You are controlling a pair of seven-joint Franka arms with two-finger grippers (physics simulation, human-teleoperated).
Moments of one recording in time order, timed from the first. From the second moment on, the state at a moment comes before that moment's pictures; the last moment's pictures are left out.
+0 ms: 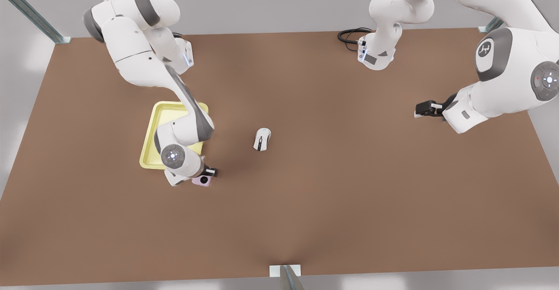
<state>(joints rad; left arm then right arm) -0.15 0.25 0.09 -1.27 -0.16 1.27 0.06 0.13 0.53 0.19 -1.75 -0.06 2.15 0.58</state>
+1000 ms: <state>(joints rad) -0.15 0.25 0.08 -1.27 -0.09 1.23 0.07 0.01 0.32 0.03 -1.41 -0.03 1.83 0.16</state>
